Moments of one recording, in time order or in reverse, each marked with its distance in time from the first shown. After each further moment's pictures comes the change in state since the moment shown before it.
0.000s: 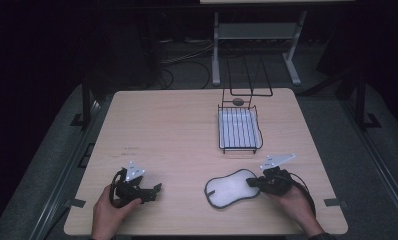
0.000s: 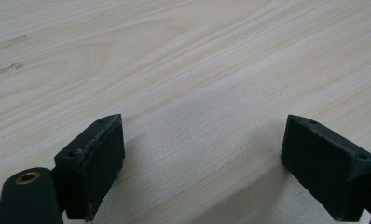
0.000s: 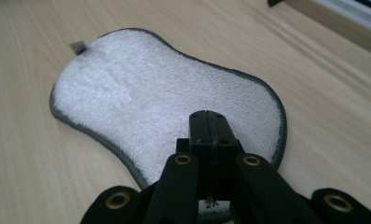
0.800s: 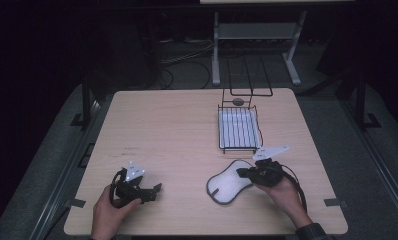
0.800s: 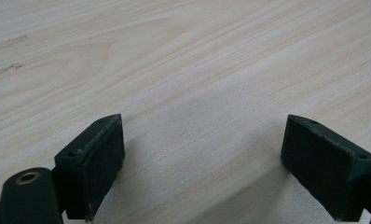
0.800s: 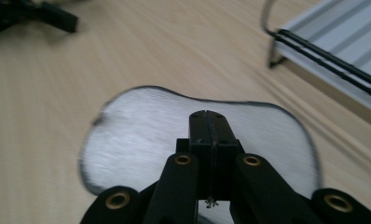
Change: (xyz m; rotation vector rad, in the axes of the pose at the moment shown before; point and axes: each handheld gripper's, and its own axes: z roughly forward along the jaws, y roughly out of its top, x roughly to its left) left arm 0.000 0.000 0.000 0.005 0.000 0.001; right arm 0.010 0.031 0.008 -0.091 0.033 -0.025
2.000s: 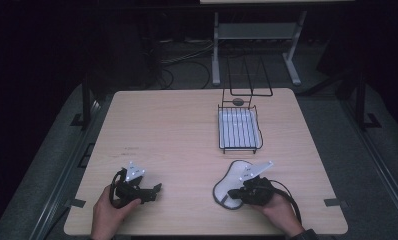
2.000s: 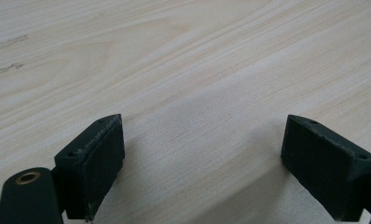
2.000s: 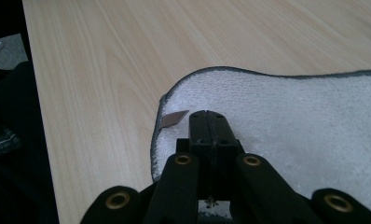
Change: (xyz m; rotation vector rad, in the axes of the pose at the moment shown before) left arm 0.000 0.000 0.000 -0.001 0.002 0.004; right arm 0.040 -0.017 0.014 0.130 0.089 -0.060
